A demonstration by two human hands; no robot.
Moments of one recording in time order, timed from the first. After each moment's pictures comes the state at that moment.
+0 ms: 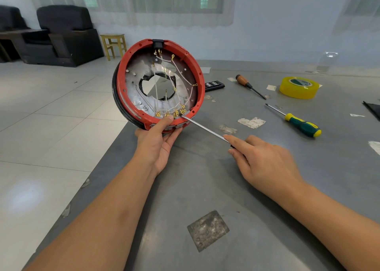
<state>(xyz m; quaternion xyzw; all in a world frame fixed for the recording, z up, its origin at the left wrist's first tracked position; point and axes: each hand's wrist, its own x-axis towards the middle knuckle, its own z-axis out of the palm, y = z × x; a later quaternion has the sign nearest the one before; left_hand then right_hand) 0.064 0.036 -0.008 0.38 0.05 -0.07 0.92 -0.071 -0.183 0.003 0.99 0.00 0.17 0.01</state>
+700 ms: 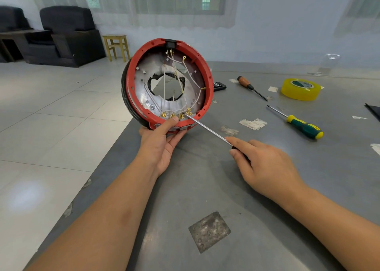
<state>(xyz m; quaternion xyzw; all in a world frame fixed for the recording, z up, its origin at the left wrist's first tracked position) 0.062 0.035 -0.007 0.40 0.02 -0.08 0.91 -0.071 -0.182 -0.001 0.98 0.00 0.18 -0.08</state>
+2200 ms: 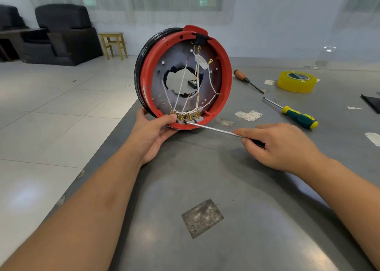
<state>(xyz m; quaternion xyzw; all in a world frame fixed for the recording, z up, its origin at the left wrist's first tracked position) 0.068 0.049 -0.010 0.51 -0.04 -0.10 0.85 -0.068 -0.233 0.014 0.98 0.09 0.19 -0.04</state>
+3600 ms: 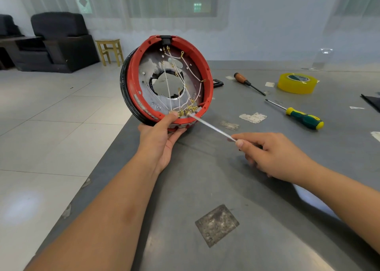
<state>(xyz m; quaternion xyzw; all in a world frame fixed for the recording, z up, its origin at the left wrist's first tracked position) 0.059 0.034 -0.002 0.45 0.04 -0.06 0.89 -0.065 -0.201 0.003 0.94 0.01 0.10 -0.33</state>
